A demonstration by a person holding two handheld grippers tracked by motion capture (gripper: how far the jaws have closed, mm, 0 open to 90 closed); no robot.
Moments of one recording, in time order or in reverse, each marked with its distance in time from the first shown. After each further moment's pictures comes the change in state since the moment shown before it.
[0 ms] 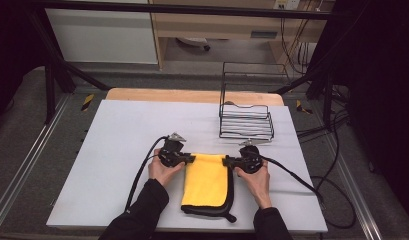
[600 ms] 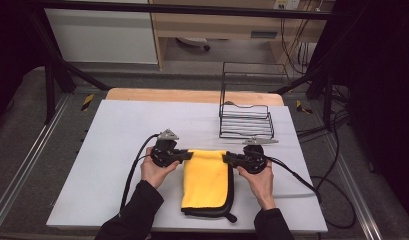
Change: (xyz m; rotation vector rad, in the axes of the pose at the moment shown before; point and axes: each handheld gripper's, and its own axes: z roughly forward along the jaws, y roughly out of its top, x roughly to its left) left arm -0.013 0.006 -0.040 -0.100 -0.034 0.026; right arm 0.020 0.010 -0.028 -0.101 0.028 -0.071
